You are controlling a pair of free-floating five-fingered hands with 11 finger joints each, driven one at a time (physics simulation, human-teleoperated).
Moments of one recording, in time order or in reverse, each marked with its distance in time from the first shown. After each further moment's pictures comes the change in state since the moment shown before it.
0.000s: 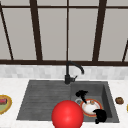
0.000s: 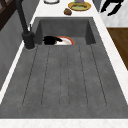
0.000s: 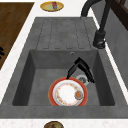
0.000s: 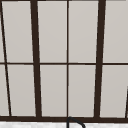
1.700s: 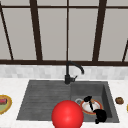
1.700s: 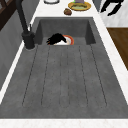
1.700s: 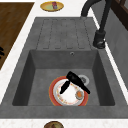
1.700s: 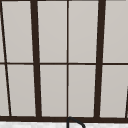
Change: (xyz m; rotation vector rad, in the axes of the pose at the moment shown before) left hand -0.024 -0.107 -0.033 -0.284 0.285 -0.152; right hand 0.000 0.000 0.000 0.000 0.000 0.000
